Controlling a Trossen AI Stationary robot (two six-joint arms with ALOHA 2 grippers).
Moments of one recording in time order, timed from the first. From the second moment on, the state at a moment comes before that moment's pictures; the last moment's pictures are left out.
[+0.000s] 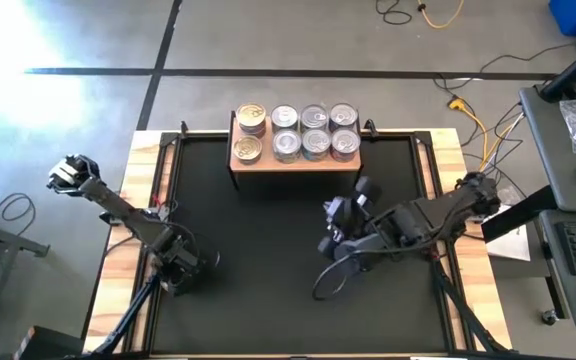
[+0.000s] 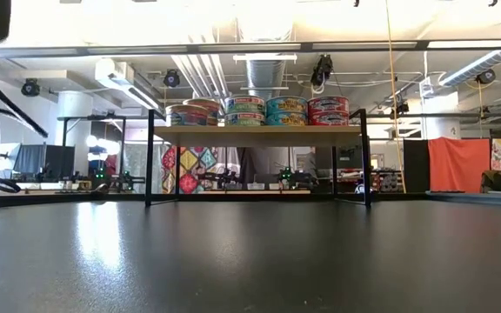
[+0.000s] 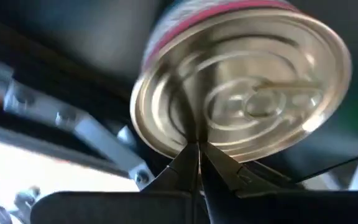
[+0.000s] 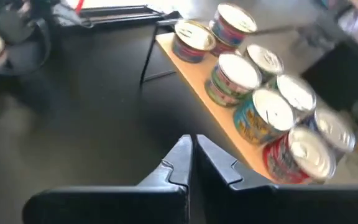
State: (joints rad) left arm -0.58 1.20 0.57 -0.98 0.50 -1.29; right arm 0.46 1.77 2.03 -1.40 0.89 0.68
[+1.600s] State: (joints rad) left arm -0.57 1.43 0.58 -0.01 -0.08 -0.30; right arm 0.48 1.97 1.69 -0.94 0.23 0.92
